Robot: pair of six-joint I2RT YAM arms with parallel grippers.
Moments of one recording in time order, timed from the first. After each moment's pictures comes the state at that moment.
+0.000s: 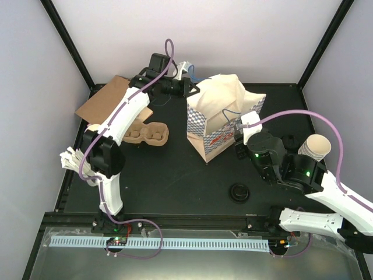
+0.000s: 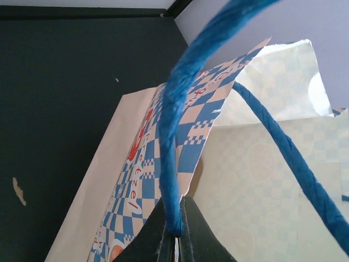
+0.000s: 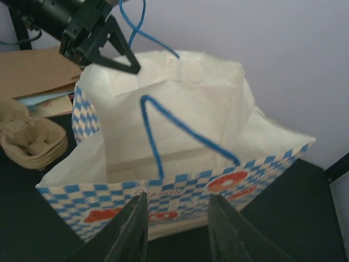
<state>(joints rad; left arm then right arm) -0.42 1.96 2.01 -0.68 0.67 -0.40 1.09 0.92 1.26 -0.77 0.78 0.07</state>
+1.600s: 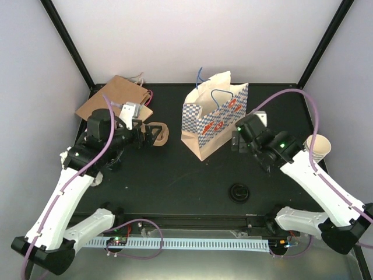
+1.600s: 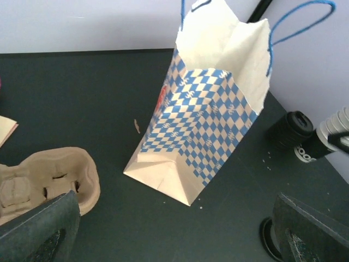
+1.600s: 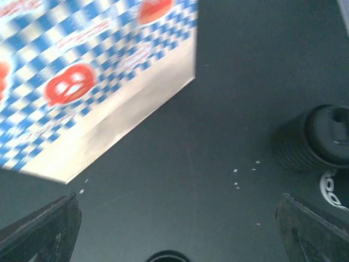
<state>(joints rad) -0.35 0.92 1.15 -0.69 0.30 -0.26 0.76 1.13 1.25 -1.12 0.50 0.58</state>
